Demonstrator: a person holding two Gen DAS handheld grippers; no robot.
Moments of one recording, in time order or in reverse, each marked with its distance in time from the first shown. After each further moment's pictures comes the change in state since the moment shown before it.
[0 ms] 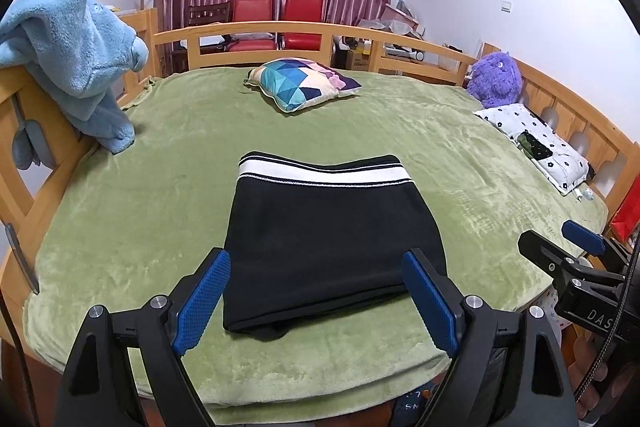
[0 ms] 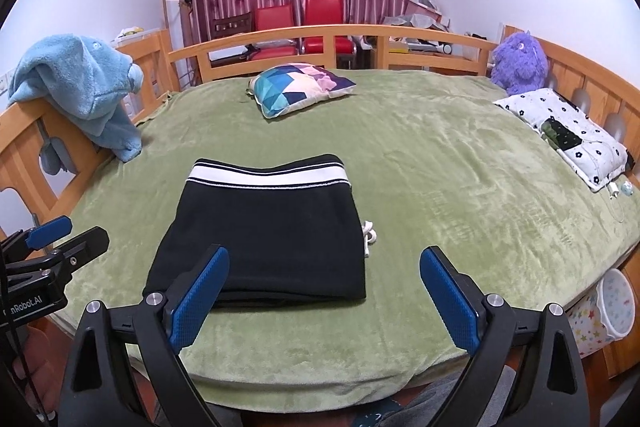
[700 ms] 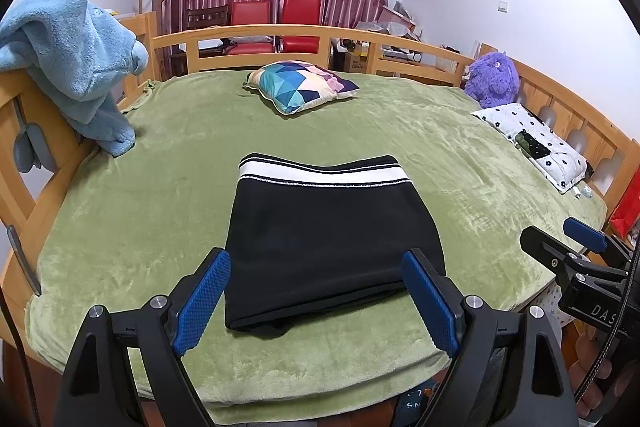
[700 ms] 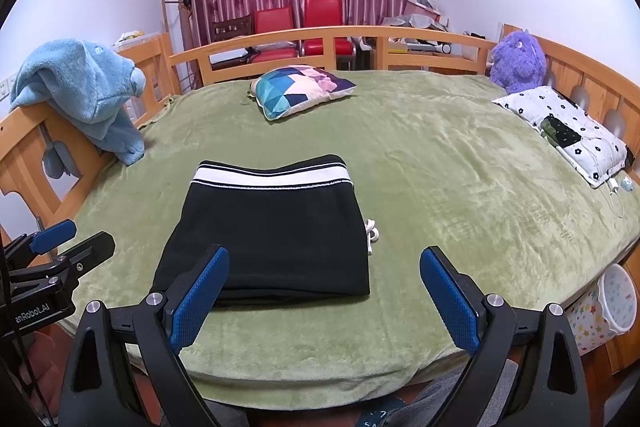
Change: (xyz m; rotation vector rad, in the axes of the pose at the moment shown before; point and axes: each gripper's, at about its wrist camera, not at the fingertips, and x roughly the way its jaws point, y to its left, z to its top) left arm -0.004 -0.003 0.001 0.008 -0.005 -0.002; right arm -0.009 0.000 0.002 0.005 -0.005 -0.004
